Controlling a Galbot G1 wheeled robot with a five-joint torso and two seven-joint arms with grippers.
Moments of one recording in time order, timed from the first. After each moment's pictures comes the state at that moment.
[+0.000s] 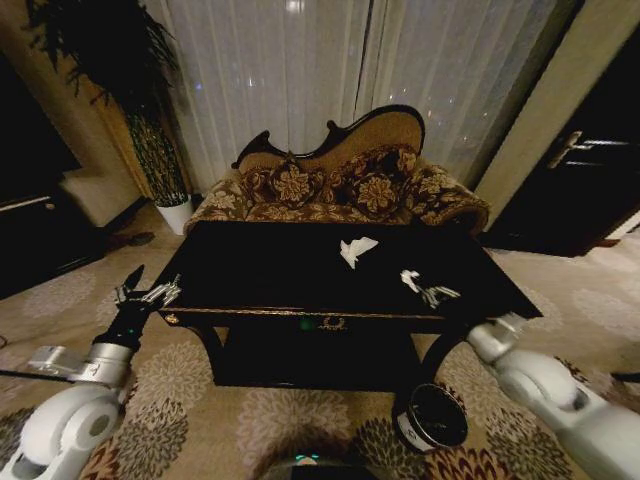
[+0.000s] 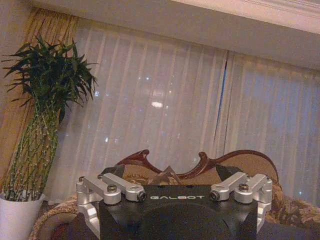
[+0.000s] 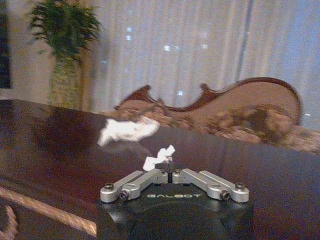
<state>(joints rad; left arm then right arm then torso) 1.71 -0.95 -0.96 -2.30 -0.92 -0.08 -0.05 -1.82 0.66 0.88 2.05 0.79 0.15 -0.08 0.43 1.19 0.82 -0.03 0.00</state>
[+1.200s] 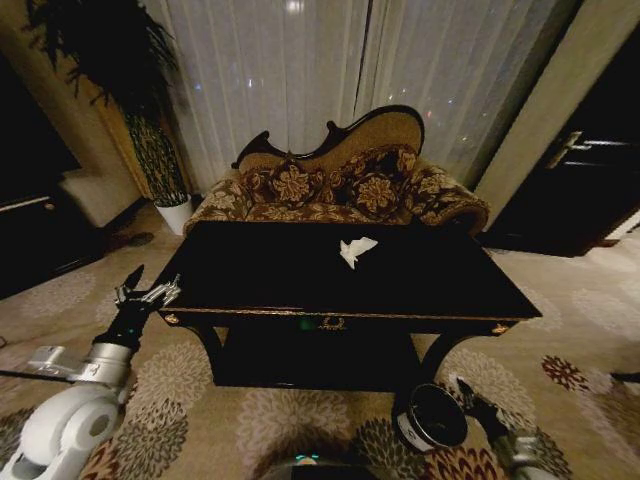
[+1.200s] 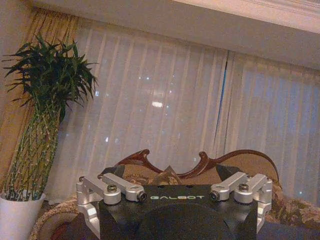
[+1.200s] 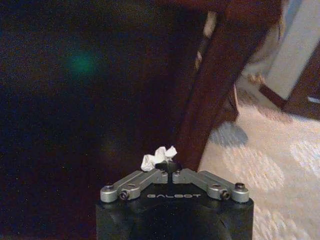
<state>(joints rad) 1.71 -0.95 -0.96 -2.30 -0.92 -0.08 -0.05 -1.54 0.99 0.63 1.13 0.47 0.41 -0.18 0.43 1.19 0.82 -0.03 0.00</state>
